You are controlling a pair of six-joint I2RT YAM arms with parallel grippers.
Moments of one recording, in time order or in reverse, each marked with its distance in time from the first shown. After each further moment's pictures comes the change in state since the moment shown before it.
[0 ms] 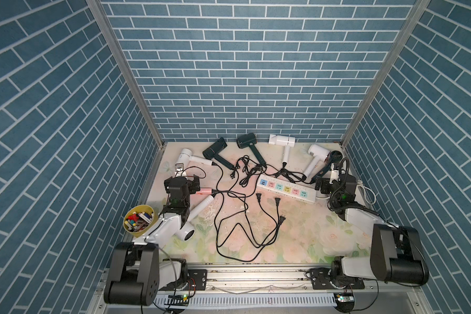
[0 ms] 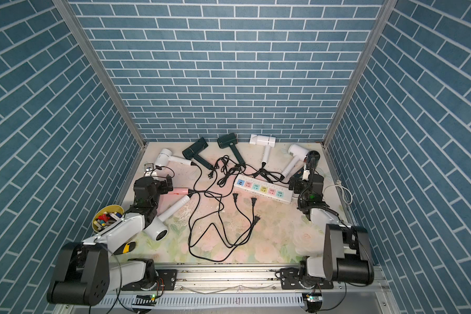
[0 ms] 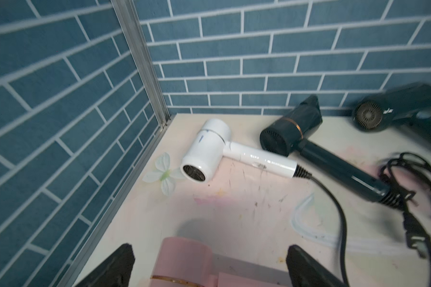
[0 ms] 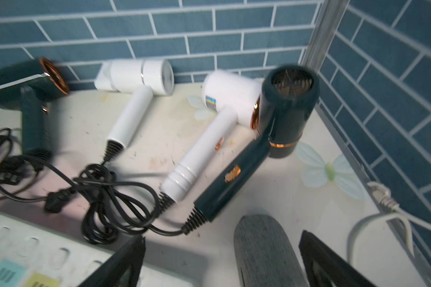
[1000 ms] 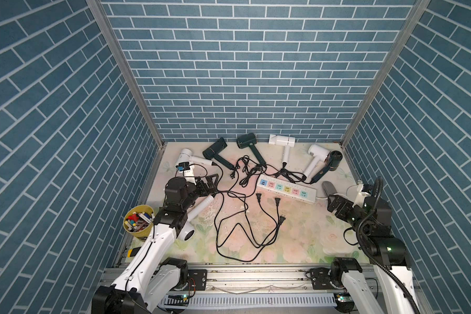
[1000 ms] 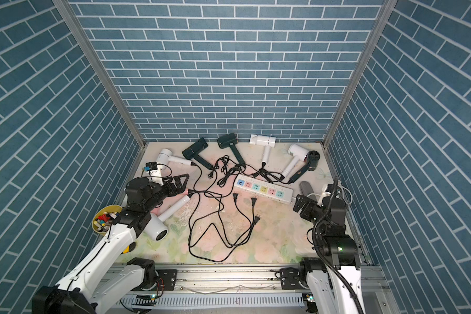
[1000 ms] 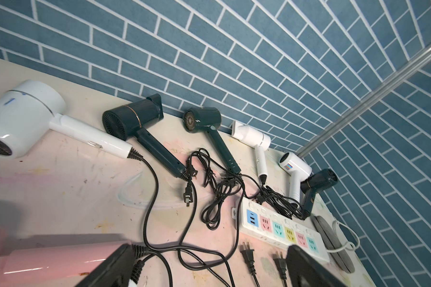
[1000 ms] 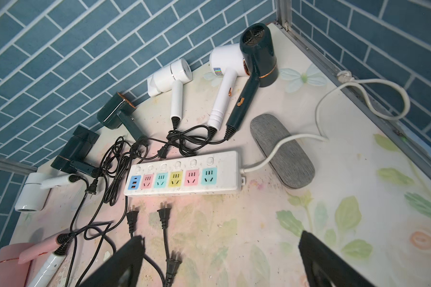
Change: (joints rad) left arm -0.105 -0.243 0.077 -0.294 0.540 -0.458; right arm 0.044 -0.838 0.158 -1.133 0.014 0.463
